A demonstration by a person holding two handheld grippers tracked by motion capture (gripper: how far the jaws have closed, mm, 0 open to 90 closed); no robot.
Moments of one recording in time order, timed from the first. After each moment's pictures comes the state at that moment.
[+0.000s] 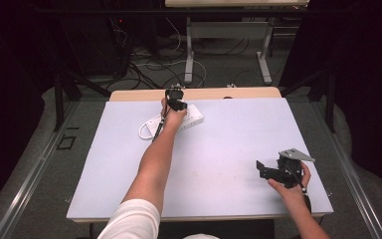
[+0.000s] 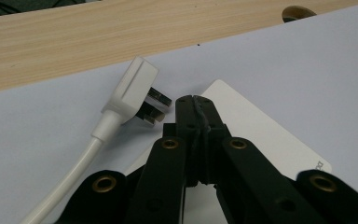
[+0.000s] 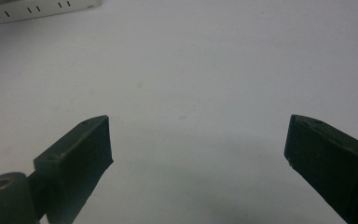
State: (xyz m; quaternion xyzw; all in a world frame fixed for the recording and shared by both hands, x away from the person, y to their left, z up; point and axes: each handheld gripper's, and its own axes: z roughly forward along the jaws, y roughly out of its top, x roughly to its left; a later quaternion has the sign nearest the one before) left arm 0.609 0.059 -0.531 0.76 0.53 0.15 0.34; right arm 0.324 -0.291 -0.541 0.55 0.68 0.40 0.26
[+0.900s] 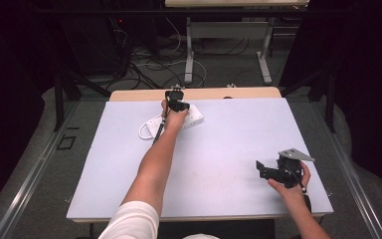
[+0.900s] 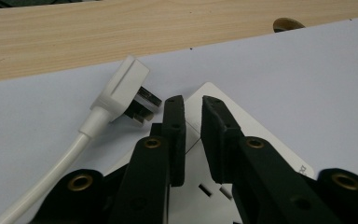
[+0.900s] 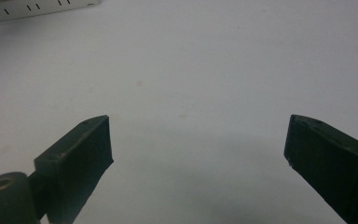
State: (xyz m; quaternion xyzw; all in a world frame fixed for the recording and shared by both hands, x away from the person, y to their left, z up) left arm 0.602 0.056 -0.532 0.75 0.54 0.14 0.36; right arm 0.325 -0.291 -0.542 0.55 0.68 0.40 0.26
